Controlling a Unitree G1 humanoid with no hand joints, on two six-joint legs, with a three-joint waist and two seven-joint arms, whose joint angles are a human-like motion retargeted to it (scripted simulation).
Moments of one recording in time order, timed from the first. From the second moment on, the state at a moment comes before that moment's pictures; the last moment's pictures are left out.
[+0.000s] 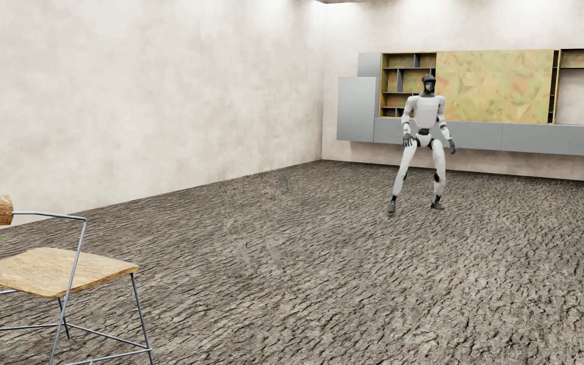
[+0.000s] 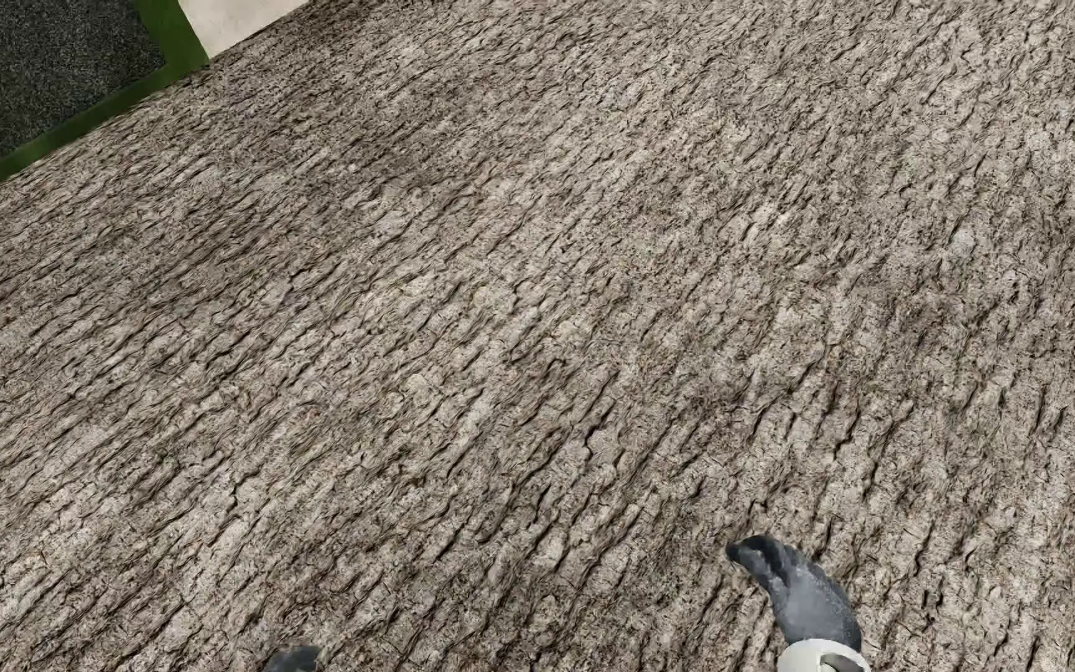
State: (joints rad) body -0.33 -0.45 0.03 0.18 -0.42 0.02 0.11 -0.23 0.03 0.61 0.51 0.22 0.29 -0.48 -0.10 0.07 -0.18 -0.11 0.21 0.12 -0.01 0.61 0.11 0.75 -0.89 0.13 0.17 0.09 -0.05
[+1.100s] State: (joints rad) body -0.76 -0.04 0.20 0.00 -0.03 -0.05 0.20 -0.06 0.06 0.72 0.99 0.60 -0.37 -0.23 0.01 -0.11 -0.24 0.12 0.16 0.35 0.52 0.69 0.93 0.82 -0.58 0.23 0.41 -0.07 -0.02
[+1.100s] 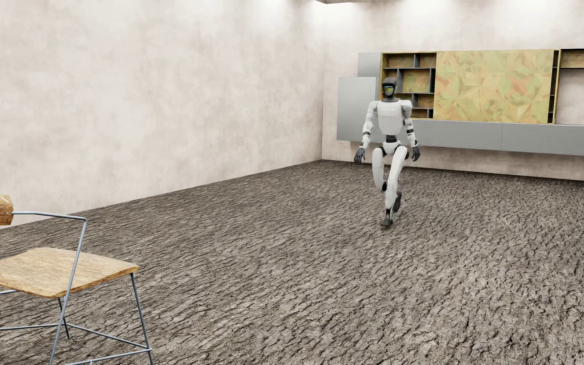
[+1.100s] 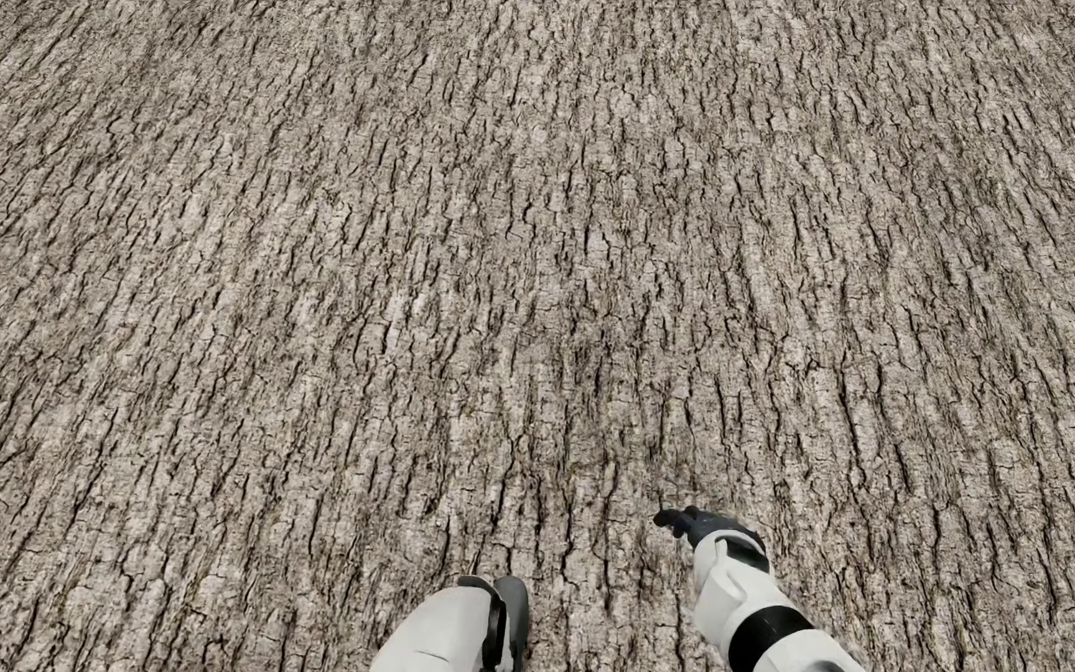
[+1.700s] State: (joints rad) body -0.37 -0.41 0.01 0.25 -0.06 0.04 0.06 -0.26 0.01 1.35 0.64 0.29 0.17 -0.08 -0.29 0.04 -0.13 0.01 -0.05 0.25 0.18 0.57 0.79 0.75 -0.58 0.10 0.37 0.01 -0.04
